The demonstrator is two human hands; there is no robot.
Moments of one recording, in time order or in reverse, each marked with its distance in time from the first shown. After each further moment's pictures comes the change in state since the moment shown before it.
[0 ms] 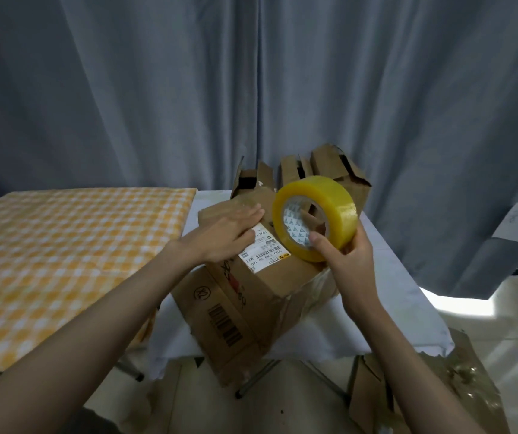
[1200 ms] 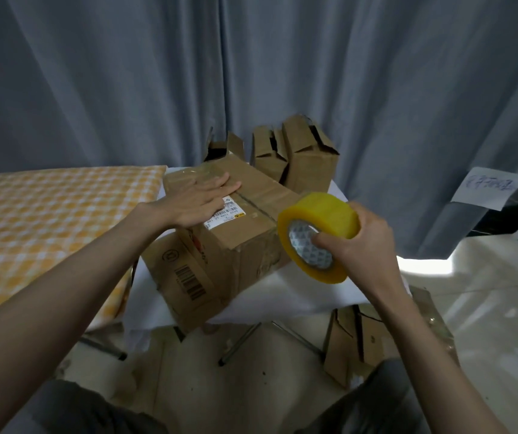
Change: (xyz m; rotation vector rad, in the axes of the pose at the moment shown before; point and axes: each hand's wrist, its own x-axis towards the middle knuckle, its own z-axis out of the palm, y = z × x) left_hand 0.009 0.004 -0.009 0.047 -0.218 -0.078; right_hand -0.037 -0.037 -0.063 -0.529 0.006 -0.038
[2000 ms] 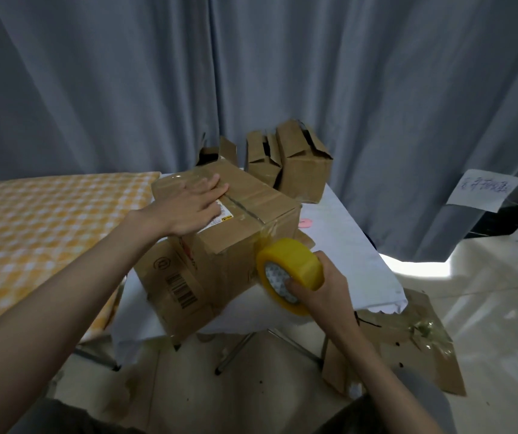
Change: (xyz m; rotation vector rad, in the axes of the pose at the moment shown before) left_hand -0.003 0.019 -0.008 0.002 0.059 -0.093; right_hand -0.029 0.071 0.058 0.050 -0.081 0.065
